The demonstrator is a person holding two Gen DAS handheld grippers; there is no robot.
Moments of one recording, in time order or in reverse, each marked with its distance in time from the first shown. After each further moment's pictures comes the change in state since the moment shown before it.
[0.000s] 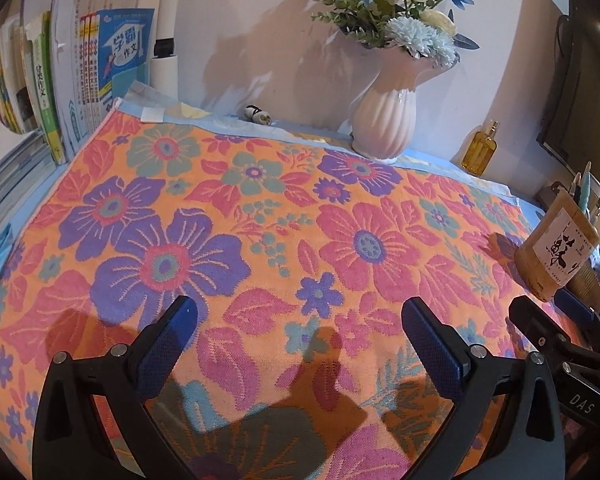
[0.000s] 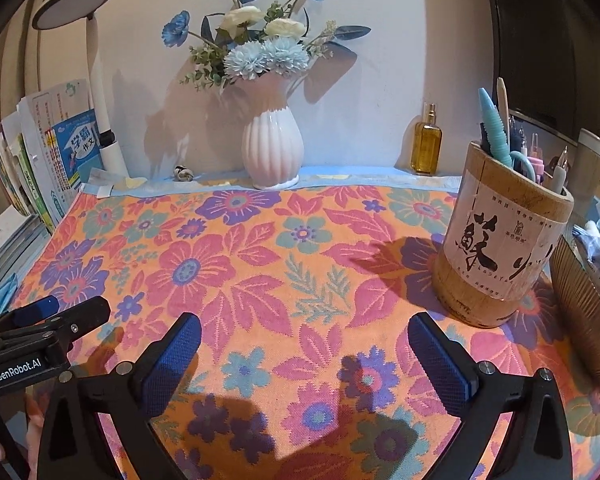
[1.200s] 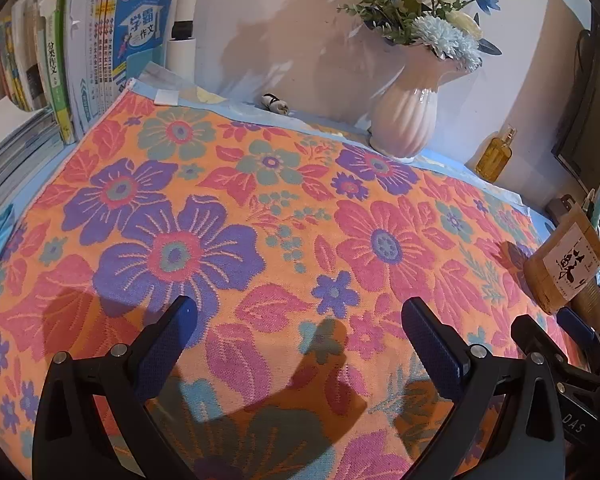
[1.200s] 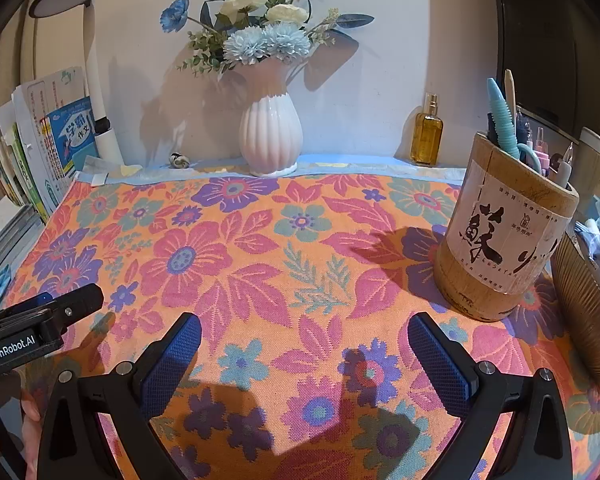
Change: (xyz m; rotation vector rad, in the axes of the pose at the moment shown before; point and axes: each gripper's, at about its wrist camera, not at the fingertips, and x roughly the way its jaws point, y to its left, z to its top) left arm 0.007 0.010 0.002 -0.049 0.028 0.018; right arm 0.007 0.004 -0.001 -0.018 0.041 -0.018
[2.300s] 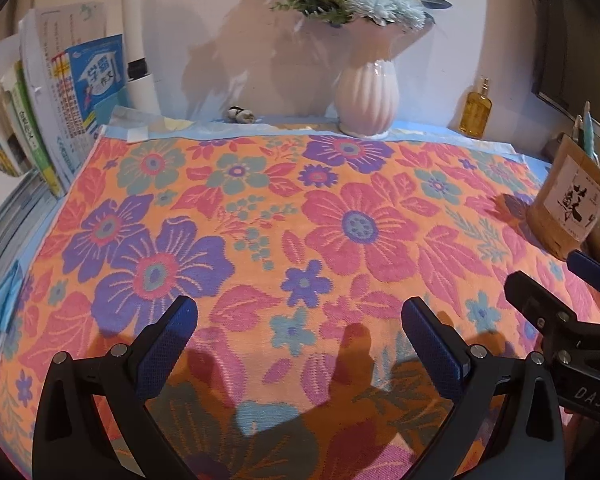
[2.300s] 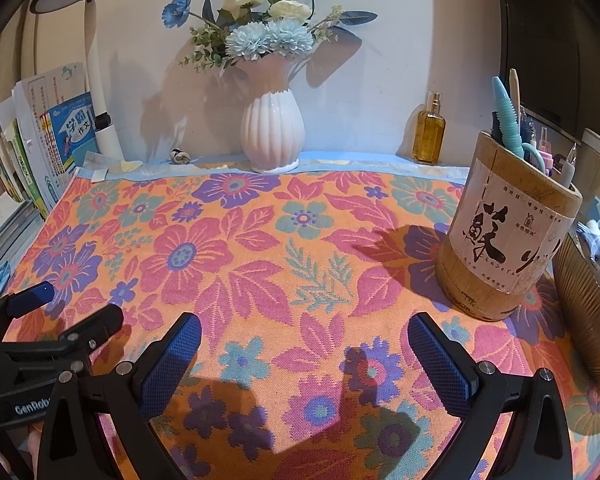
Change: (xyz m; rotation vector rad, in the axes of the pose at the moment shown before) left arm 0.000 -0.034 -0.008 0.217 -0.007 0.054; right arm 0.002 0.000 0.000 -0.009 0.007 0.005
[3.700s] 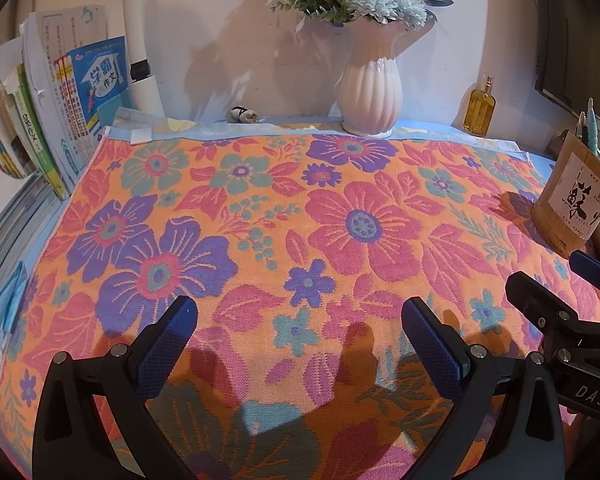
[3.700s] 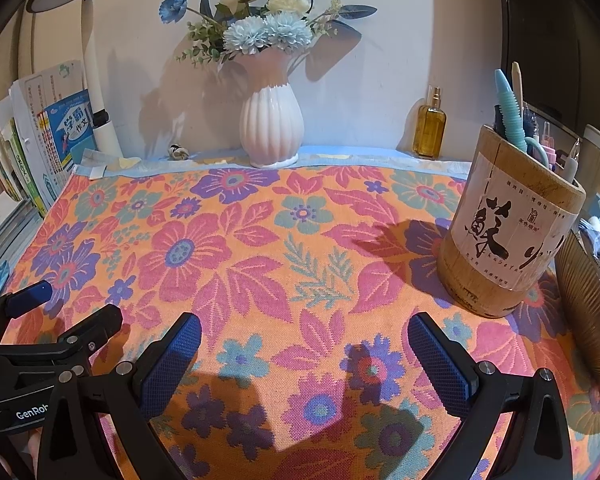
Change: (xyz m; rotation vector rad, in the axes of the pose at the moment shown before) left arm 0.000 -0.001 -0.001 0.002 -0.001 0.027; right arm 0.004 -0.001 -0.001 0.000 0.016 0.004
